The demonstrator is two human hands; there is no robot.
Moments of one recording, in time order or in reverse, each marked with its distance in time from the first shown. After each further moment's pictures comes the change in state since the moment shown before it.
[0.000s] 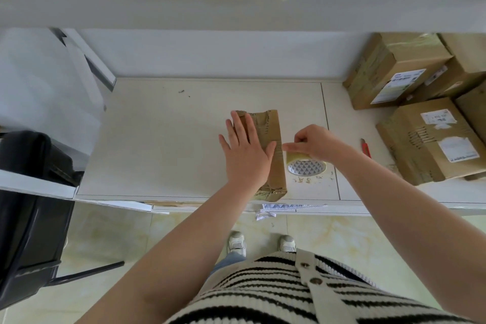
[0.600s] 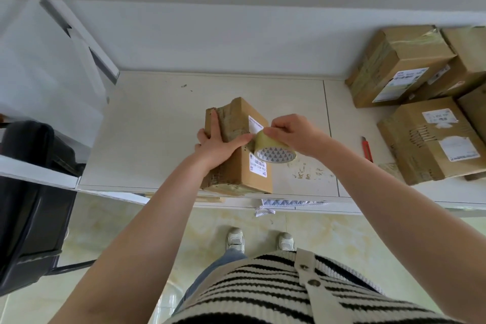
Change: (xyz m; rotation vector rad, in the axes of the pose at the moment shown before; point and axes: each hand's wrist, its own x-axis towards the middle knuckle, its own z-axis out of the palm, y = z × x) left_hand 0.017 -0.073 -0.035 -0.636 -0.454 -0.352; right_hand -0.016 -0.051 0.003 0.184 0.039 -0.293
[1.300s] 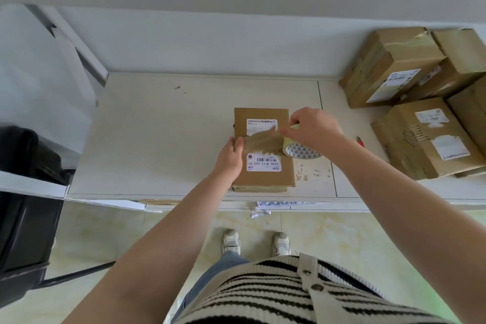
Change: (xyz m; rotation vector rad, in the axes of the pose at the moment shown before) left_hand 0.027 -0.008 0.058 -0.367 0.069 0.219; right_hand 0.003 0.004 -0.022 -0.491 0.144 0.230
